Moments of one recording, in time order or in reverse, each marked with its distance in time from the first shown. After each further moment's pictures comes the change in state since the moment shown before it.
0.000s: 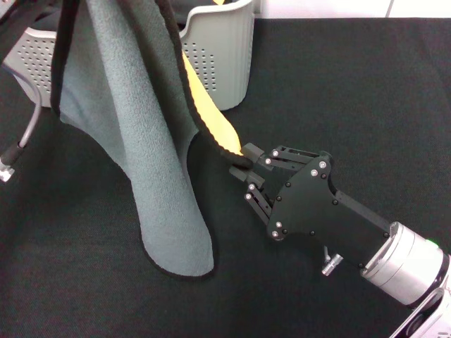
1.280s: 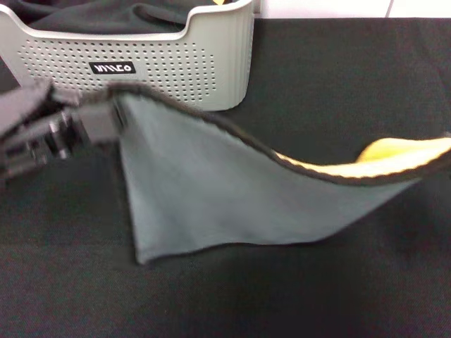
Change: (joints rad) left arm 0.043 0.246 0.039 0.092 0.349 0.006 -0.037; right arm 0.145 -0.099 0.020 0.604 -0.009 -0.848 1.322
